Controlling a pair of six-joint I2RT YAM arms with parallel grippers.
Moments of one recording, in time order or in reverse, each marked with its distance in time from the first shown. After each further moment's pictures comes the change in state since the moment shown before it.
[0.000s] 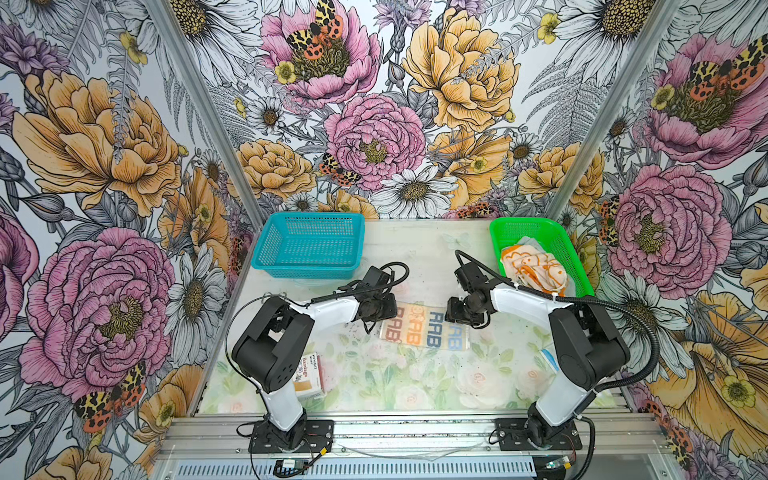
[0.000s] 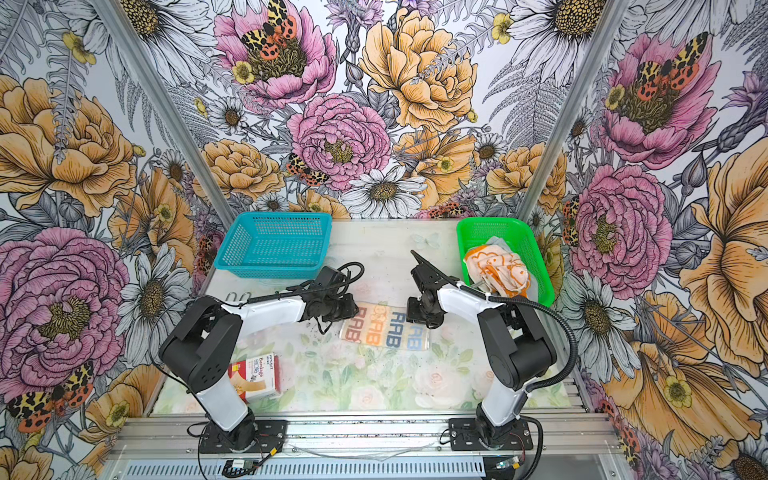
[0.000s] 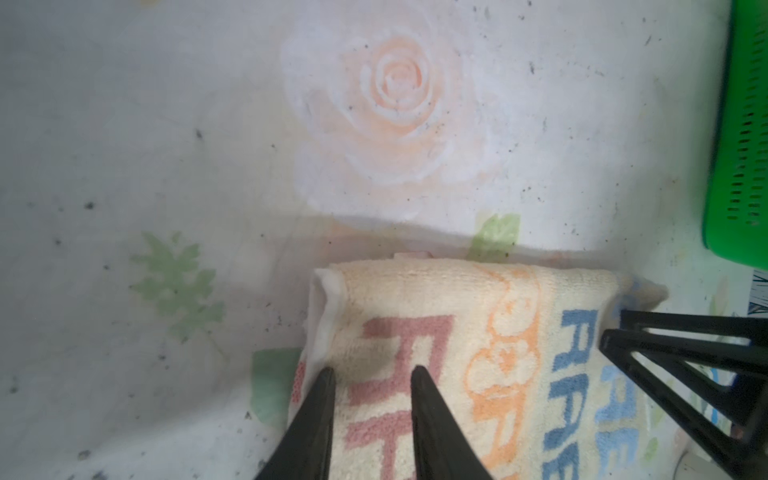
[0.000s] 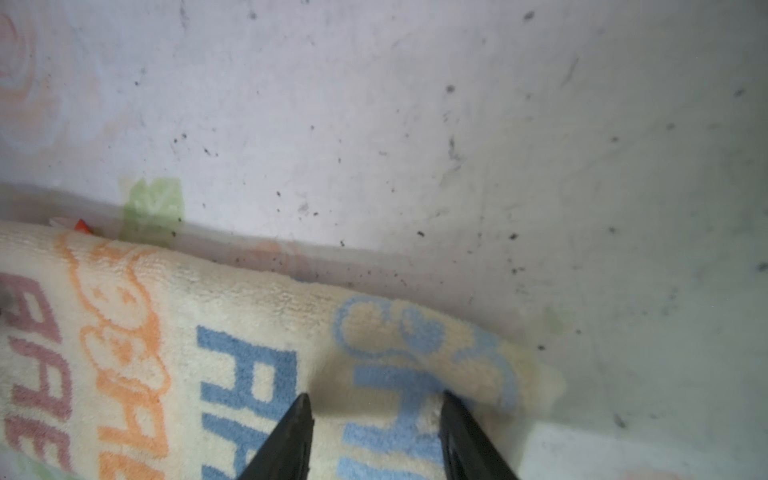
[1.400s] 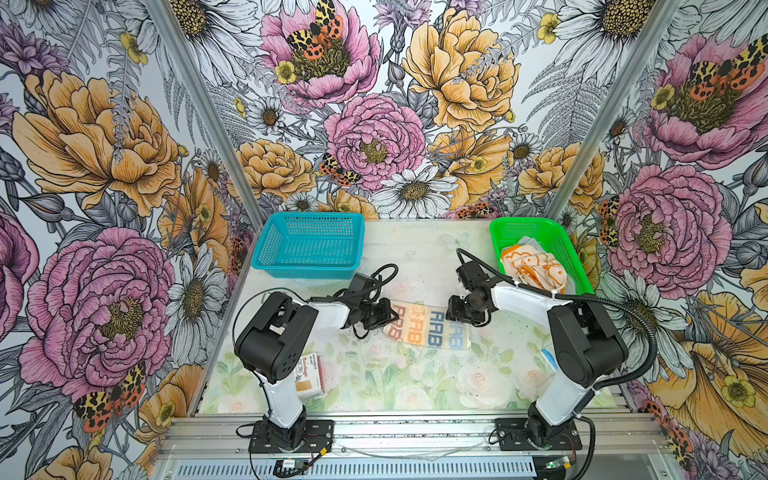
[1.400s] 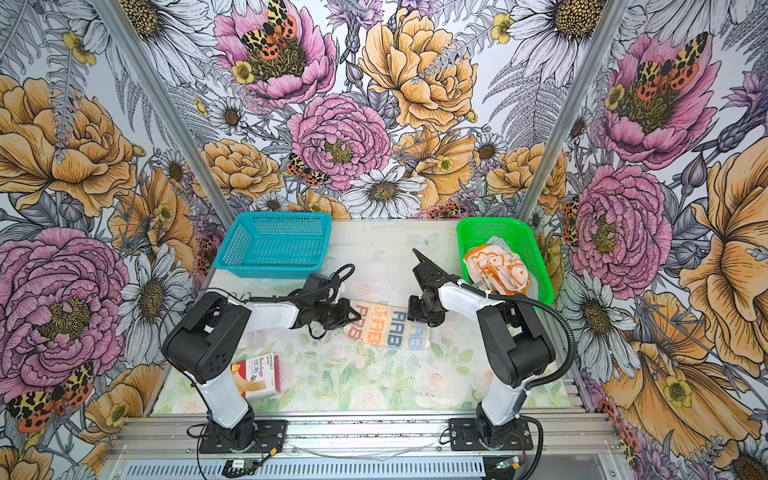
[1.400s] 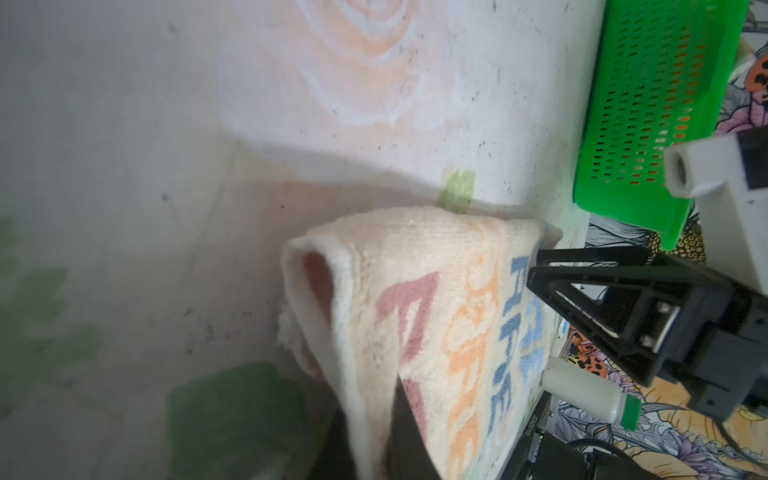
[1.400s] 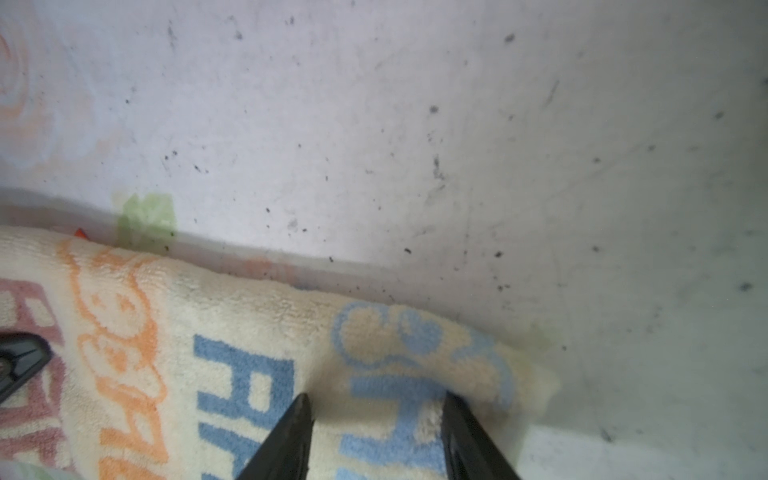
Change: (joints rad) left arm 0.089 0.042 -0.143 0.291 0.380 -0.061; right arm -0.013 0.017 0.014 -0.005 -0.011 -0.013
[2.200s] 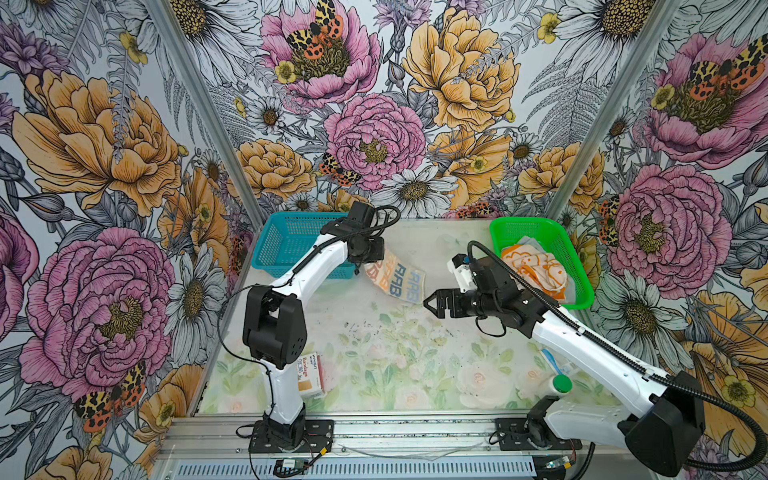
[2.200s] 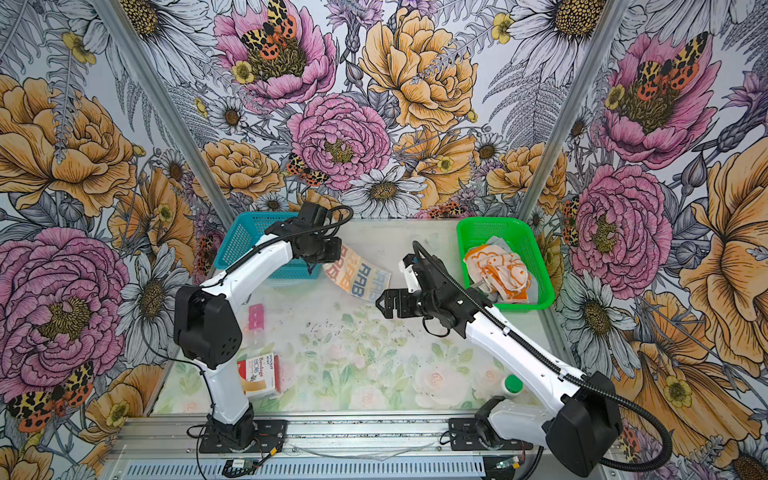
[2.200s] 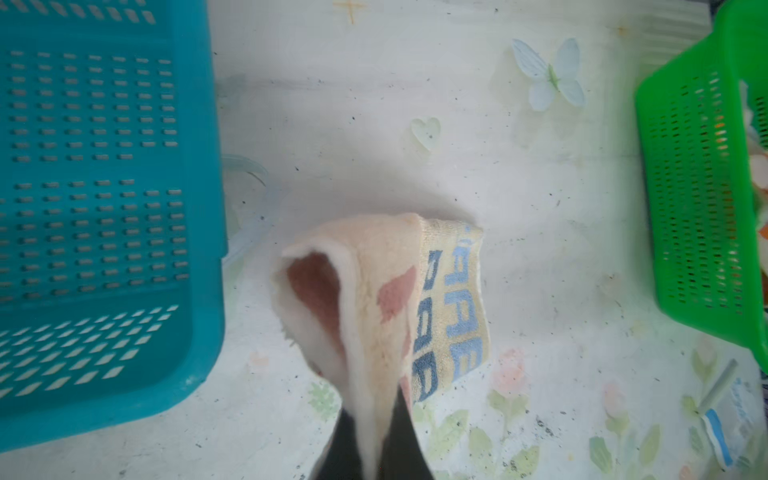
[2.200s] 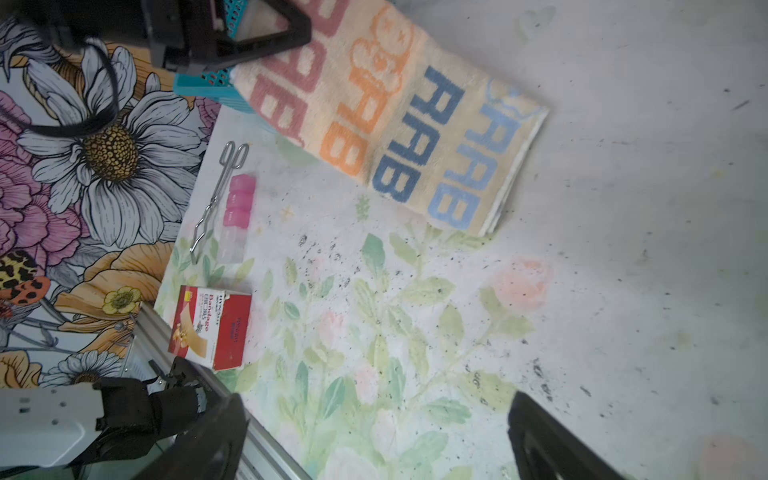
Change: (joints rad) left arm 0.095 0.140 0.940 -0.896 -0.469 0.428; right arm 0.239 -0.516 0.000 0.008 -0.083 0.003
